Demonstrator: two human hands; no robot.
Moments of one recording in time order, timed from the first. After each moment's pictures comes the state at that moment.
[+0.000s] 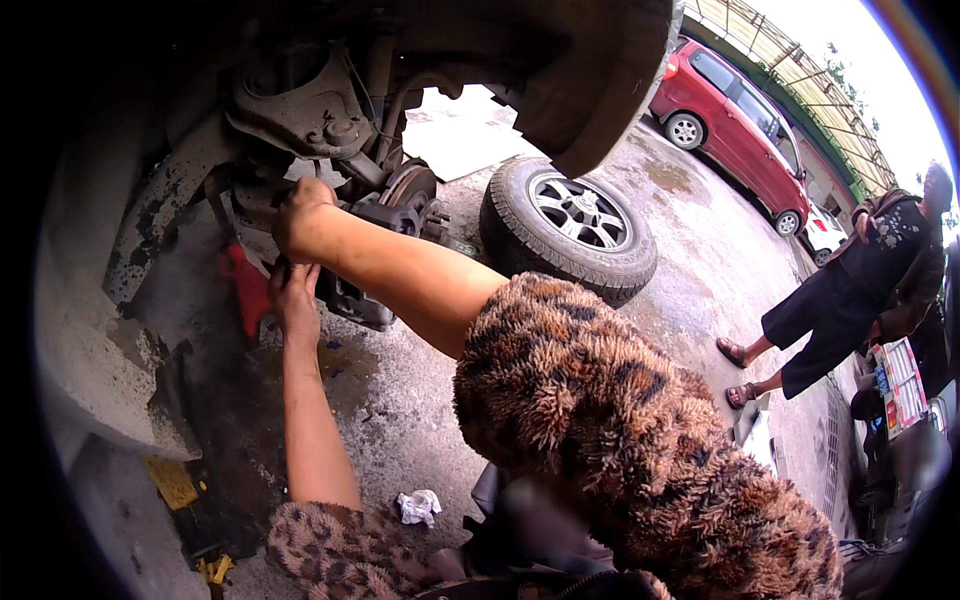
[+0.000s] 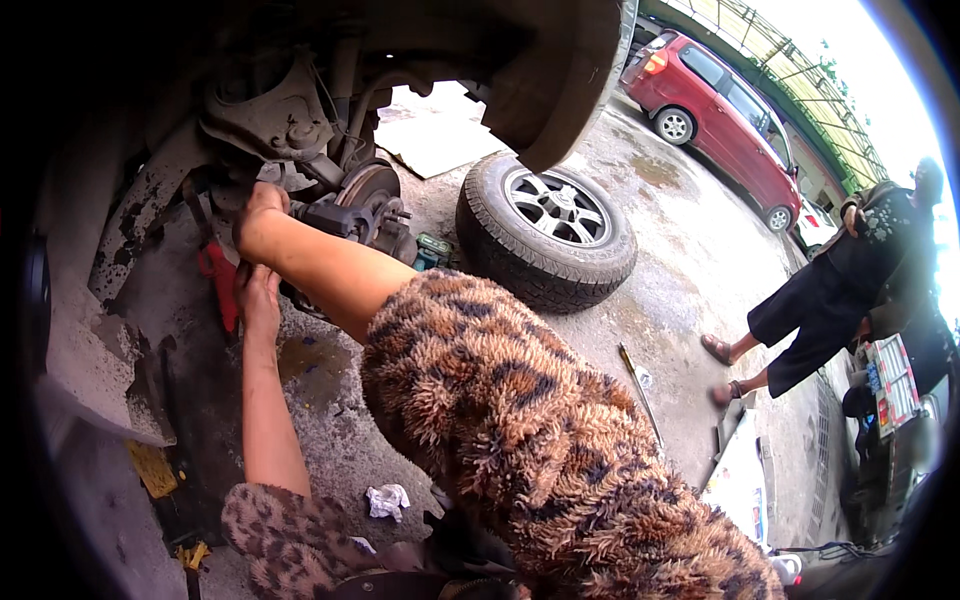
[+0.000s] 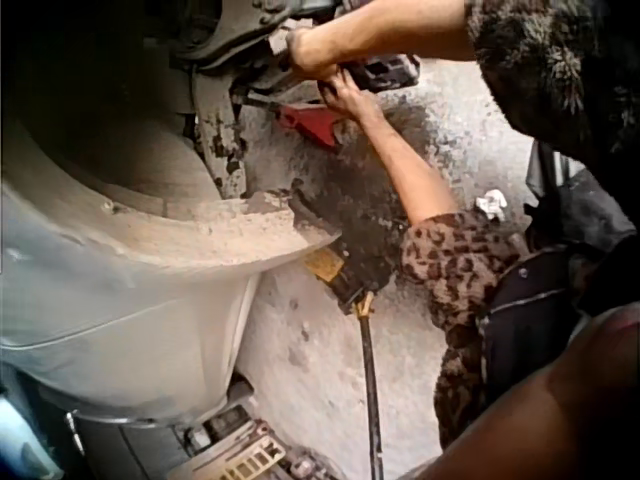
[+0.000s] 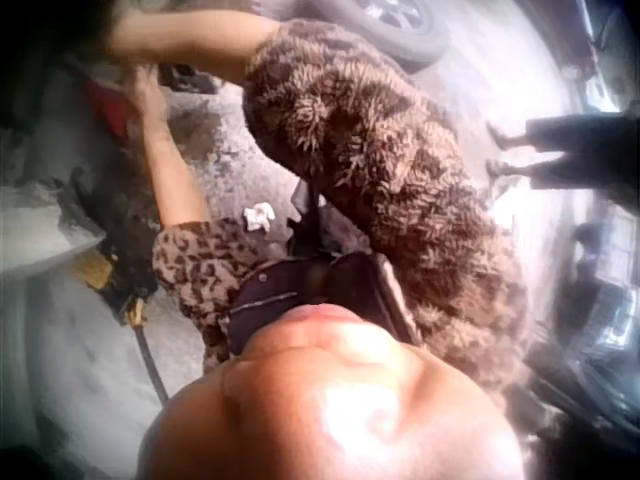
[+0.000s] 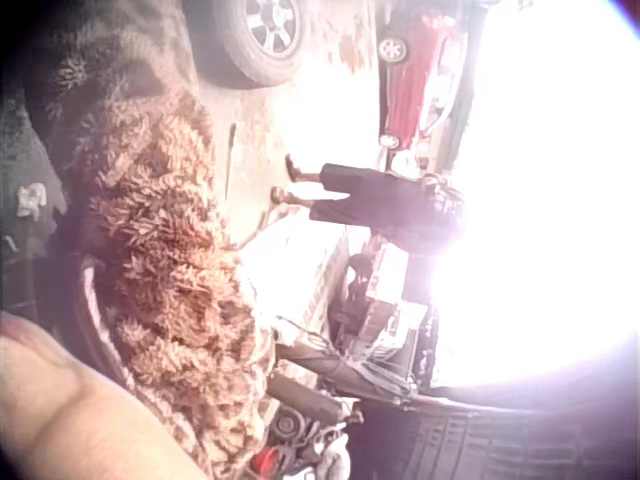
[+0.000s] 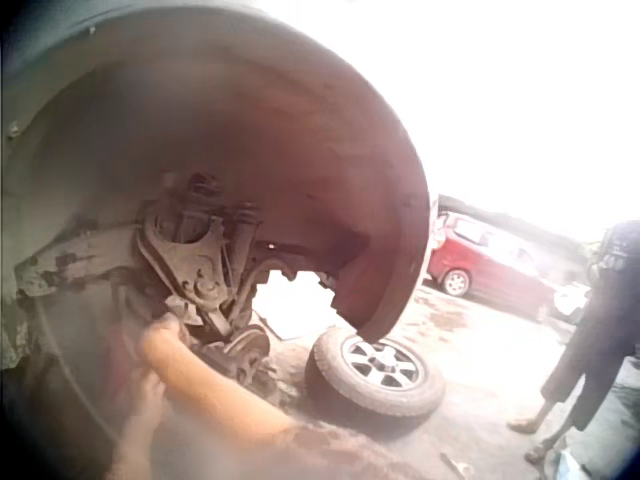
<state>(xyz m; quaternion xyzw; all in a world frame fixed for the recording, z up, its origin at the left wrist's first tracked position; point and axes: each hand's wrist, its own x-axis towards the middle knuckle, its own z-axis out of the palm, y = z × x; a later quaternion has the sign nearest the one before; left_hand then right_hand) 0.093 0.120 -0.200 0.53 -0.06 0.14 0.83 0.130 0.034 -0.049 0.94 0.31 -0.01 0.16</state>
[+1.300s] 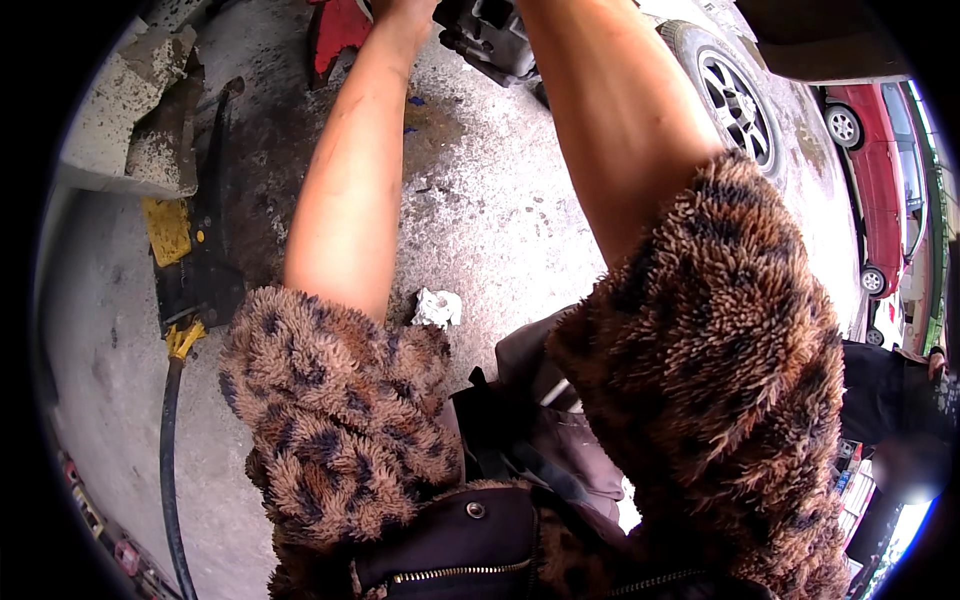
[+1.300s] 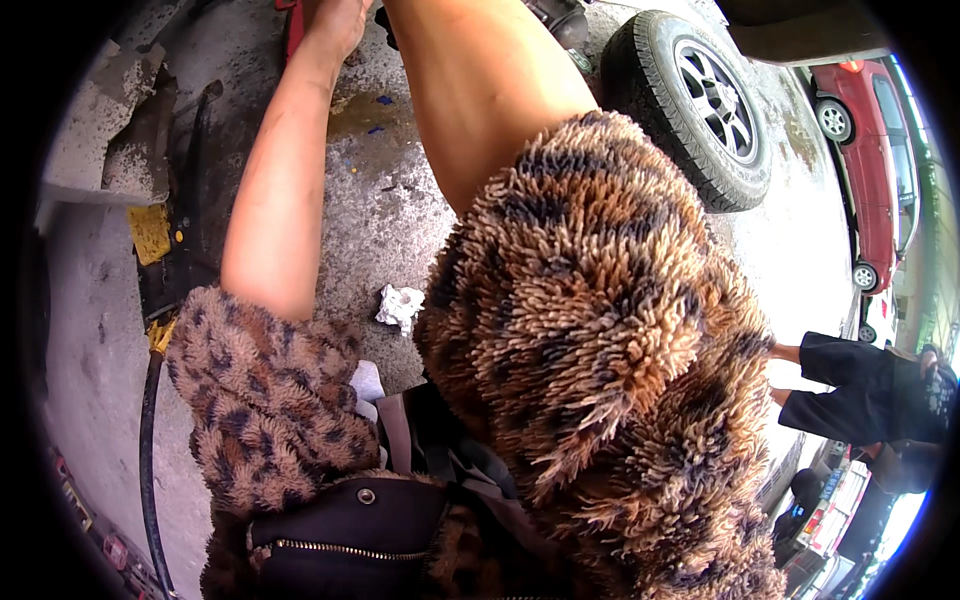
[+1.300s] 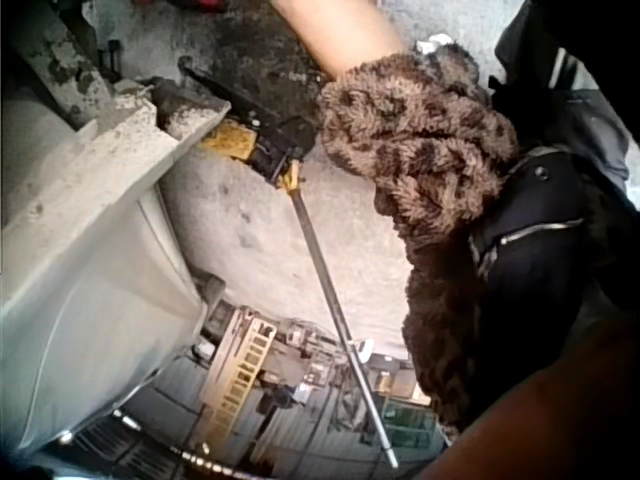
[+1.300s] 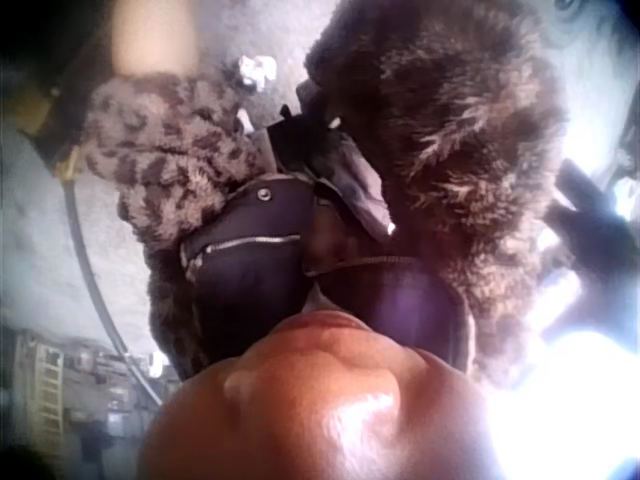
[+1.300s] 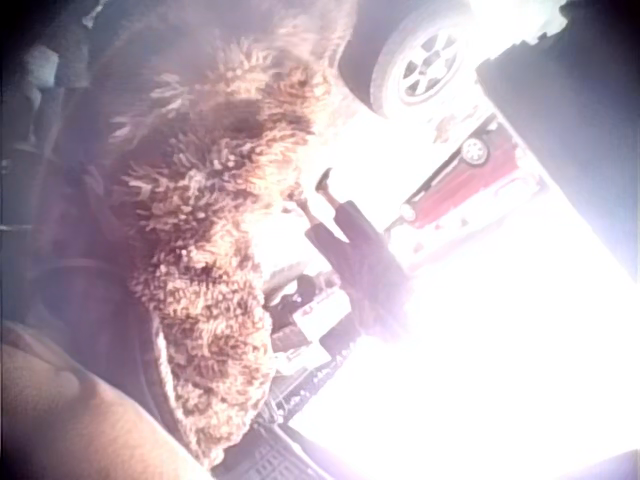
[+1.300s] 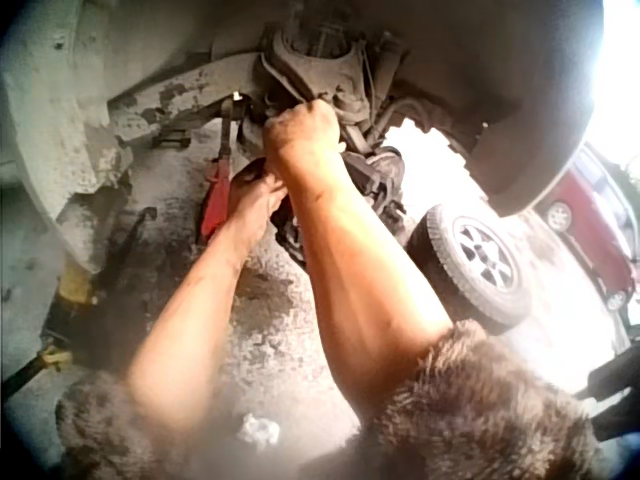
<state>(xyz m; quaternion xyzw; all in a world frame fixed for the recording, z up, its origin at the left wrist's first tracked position) 0.063 0.139 -0.278 0.47 -0.11 0.15 0.86 0.045 0.038 -0.142 0.92 0.26 0.24 0.15</state>
